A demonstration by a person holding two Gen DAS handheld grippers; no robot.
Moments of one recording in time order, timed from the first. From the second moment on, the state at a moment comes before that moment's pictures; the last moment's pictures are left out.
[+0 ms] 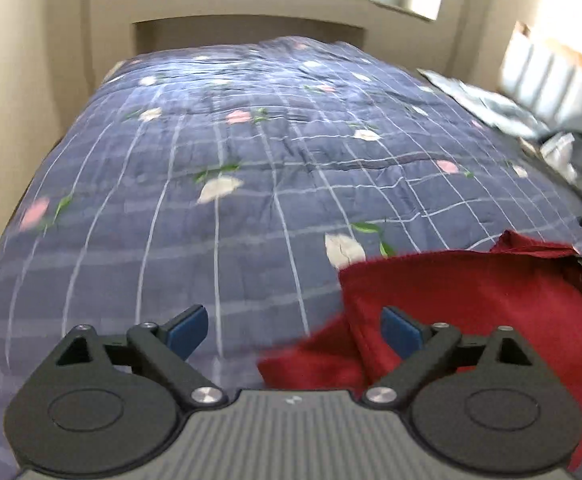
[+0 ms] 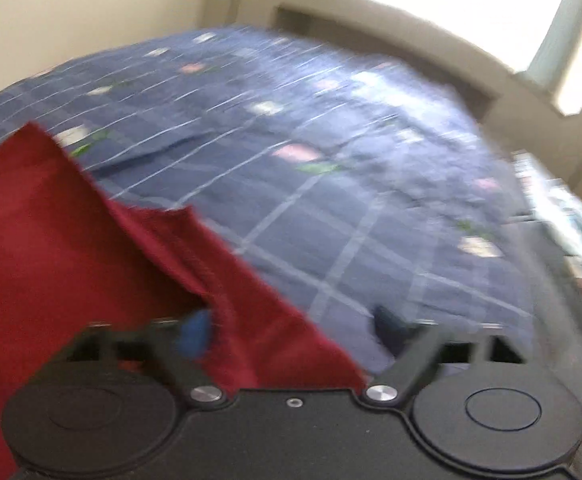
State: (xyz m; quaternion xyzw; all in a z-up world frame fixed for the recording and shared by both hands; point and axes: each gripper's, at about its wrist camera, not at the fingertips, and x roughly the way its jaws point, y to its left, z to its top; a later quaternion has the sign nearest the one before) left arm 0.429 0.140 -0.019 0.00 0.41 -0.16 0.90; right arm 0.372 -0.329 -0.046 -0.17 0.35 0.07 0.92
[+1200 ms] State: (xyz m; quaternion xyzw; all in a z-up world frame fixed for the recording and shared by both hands) left arm 0.292 0.191 -0.061 -0.24 0.39 -0.10 0.88; right arm 0.326 -0.331 -0.018 -0.05 0.35 0.09 0.93
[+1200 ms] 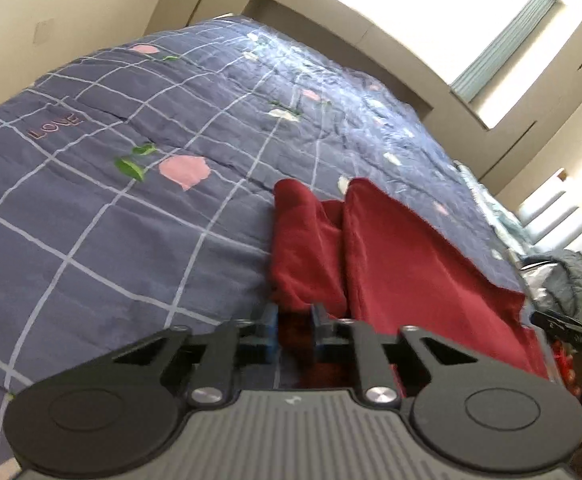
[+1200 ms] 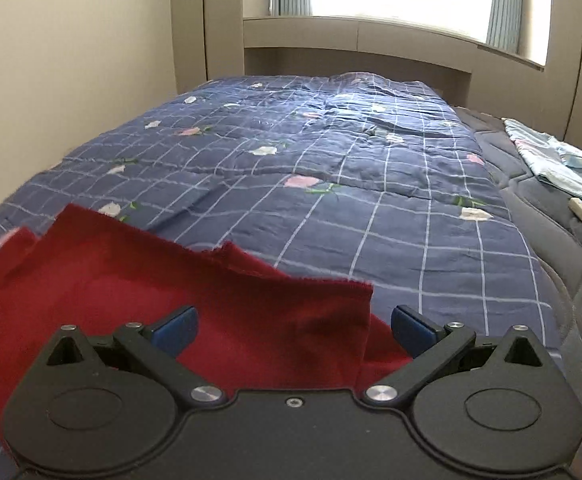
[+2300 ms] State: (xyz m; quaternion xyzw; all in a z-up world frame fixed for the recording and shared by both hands) left arm 0.210 0.125 -0.046 -0.22 0.33 0.04 0.92; right arm 0.260 -0.211 -0.056 -0.11 0.25 0.06 0.96
